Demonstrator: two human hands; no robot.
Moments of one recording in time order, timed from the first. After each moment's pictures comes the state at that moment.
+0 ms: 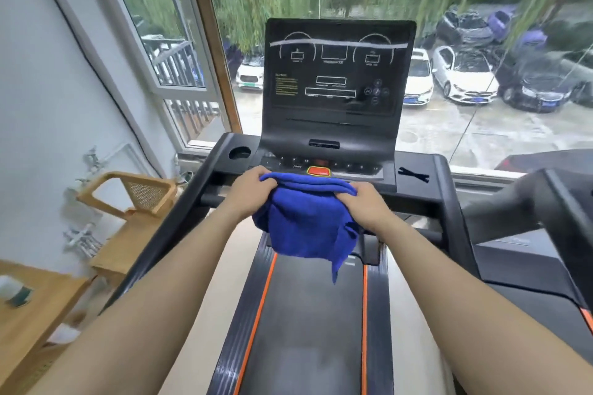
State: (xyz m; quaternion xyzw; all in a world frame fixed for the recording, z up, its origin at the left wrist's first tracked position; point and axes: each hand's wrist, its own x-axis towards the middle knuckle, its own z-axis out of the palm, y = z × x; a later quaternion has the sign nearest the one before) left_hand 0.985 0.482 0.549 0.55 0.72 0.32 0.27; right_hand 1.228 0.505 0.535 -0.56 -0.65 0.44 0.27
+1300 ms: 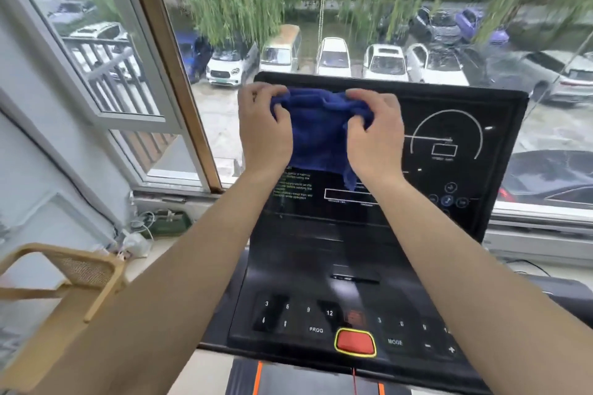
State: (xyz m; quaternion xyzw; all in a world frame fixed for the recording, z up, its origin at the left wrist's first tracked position) left_hand 0.903 0.967 0.633 0.55 0.58 0.60 0.01; right_hand 1.062 0.959 0.642 -0.51 -0.62 0.15 0.58
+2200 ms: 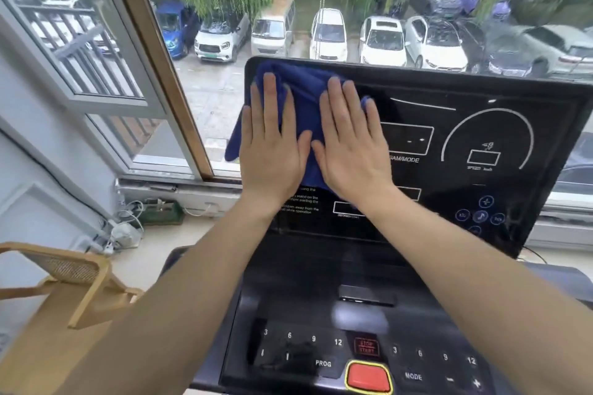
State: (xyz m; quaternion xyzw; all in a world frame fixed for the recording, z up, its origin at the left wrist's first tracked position) left_hand 0.890 1.028 0.548 0.69 0.63 0.32 -0.18; right_hand 1.044 1.040 0.561 -0.49 -0.79 -0.29 0.21
